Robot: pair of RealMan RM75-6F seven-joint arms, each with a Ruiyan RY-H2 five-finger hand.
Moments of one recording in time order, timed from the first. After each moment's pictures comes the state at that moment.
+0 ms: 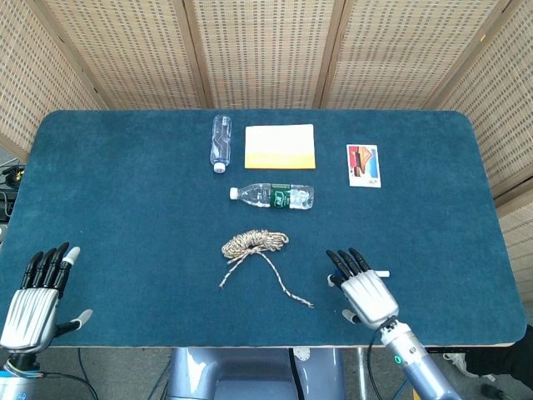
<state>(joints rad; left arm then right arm) 0.01 -1.17 0.01 -1.90 1.61 1.55 0.37 0.32 -1.33 0.09 -1.88 -1.47 1.05 -0.62</state>
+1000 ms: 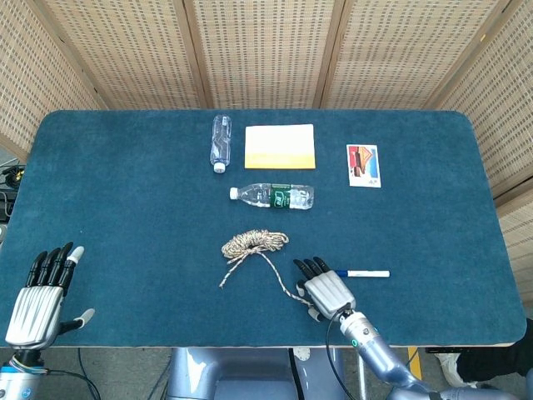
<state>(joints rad) -0.01 -1.18 0.01 -1.90 1.57 1.52 0.39 0.52 -1.55 0.07 -1.75 -1.14 0.94 -0.69</state>
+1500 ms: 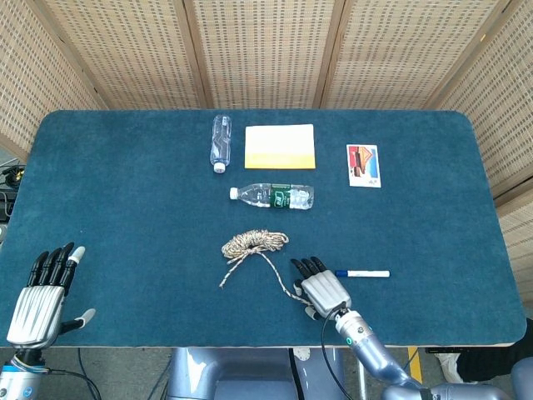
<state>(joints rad) -0.02 -1.19 0.01 -1.90 1.56 1.52 0.40 0.55 -1.60 0.06 -1.70 -1.10 0.96 -0.69</state>
